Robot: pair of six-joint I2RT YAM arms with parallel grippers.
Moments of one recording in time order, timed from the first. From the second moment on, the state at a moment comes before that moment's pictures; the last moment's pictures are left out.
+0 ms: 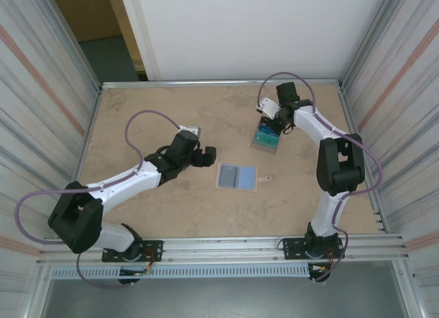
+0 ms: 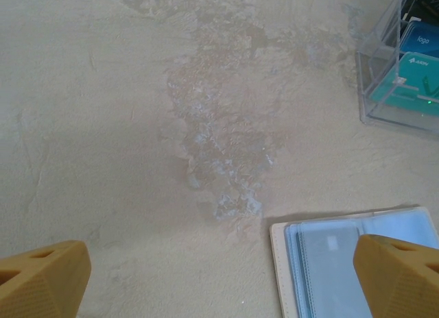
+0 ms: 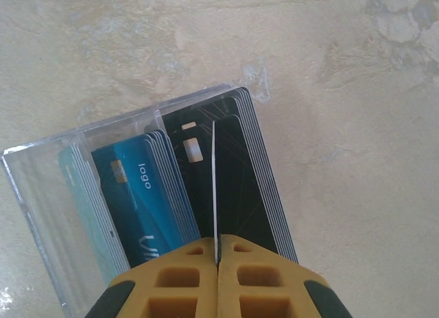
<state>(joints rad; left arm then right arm) -0.69 1.39 0.85 -0.20 -0.21 -0.45 0.21 1.89 1.46 -0.61 -0.02 -0.72</state>
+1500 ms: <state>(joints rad) -0.68 1.39 0.84 -0.17 -0.16 -0.48 0.22 2.03 1.67 -0.82 -0.09 -0.62</state>
